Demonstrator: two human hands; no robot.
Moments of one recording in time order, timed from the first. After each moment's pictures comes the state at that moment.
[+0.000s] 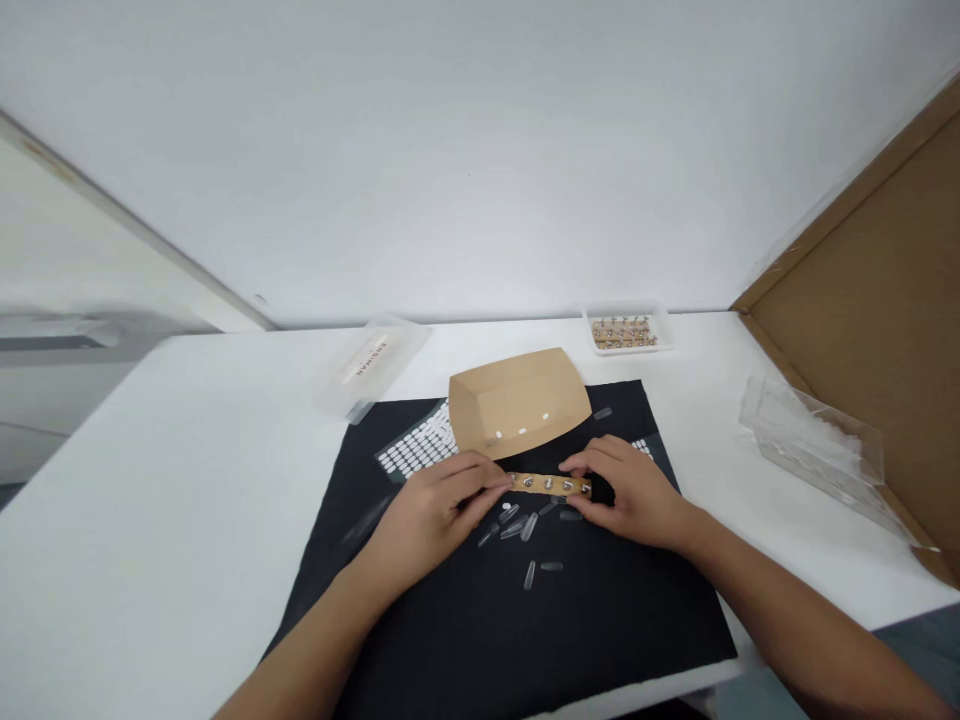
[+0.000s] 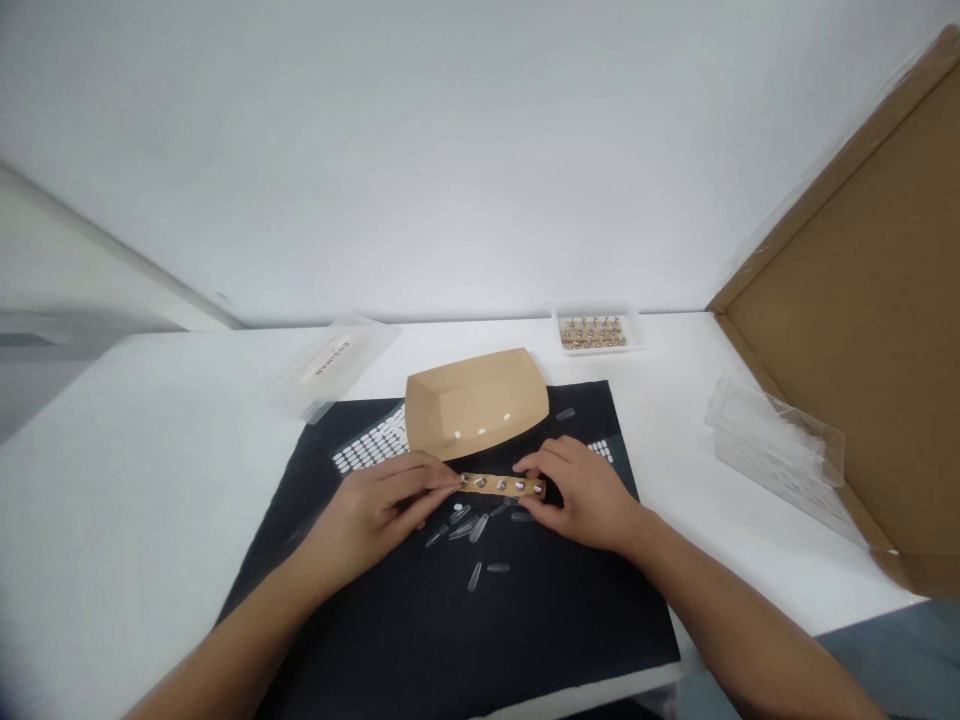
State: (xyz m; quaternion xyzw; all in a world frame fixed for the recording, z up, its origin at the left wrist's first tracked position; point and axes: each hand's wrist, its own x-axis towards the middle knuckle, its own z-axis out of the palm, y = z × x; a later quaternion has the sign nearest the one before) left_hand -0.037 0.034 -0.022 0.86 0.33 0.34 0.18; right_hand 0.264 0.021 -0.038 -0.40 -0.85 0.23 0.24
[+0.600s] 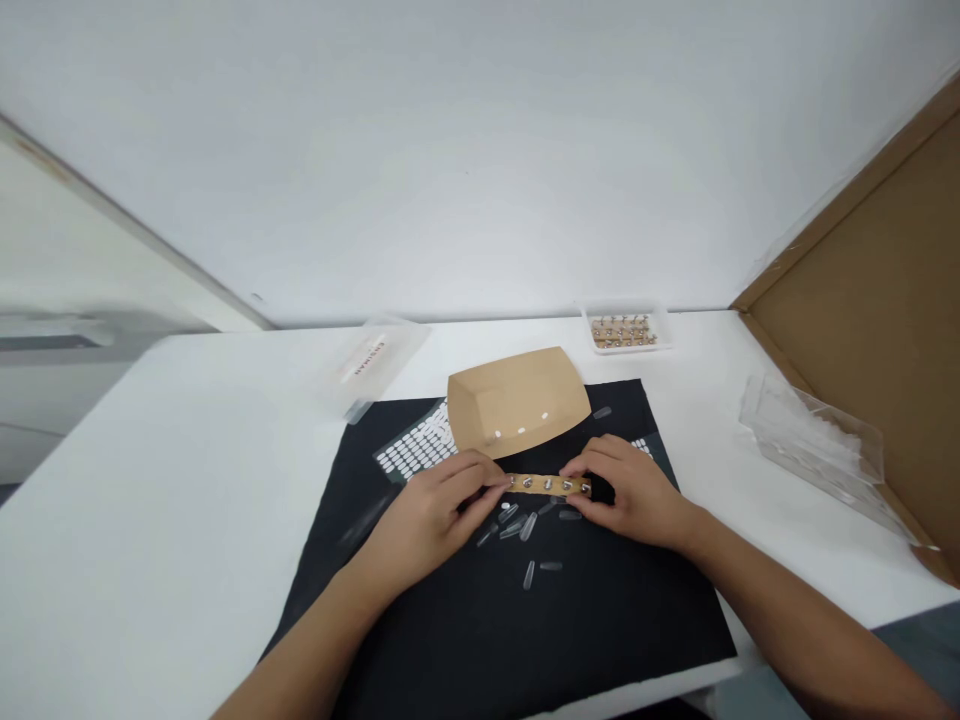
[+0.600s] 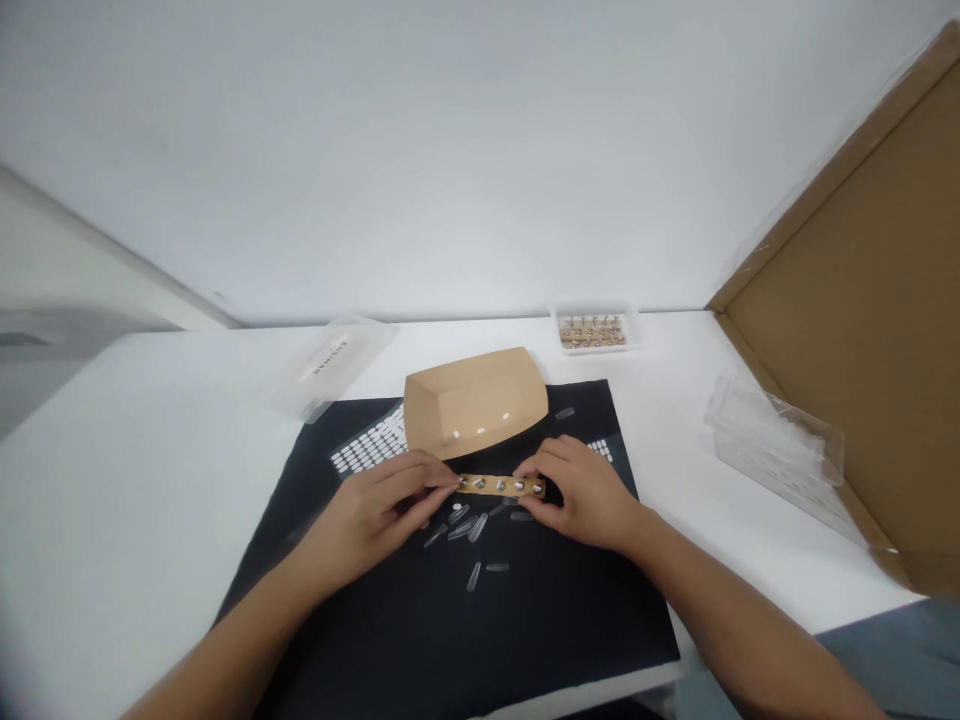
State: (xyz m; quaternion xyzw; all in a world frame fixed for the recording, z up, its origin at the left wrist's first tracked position) left_hand -0.036 0.033 -0.019 0.86 0.33 0.33 0.19; right_hand 0.264 0.022 -0.034 -0.40 -0.85 0.25 0.24
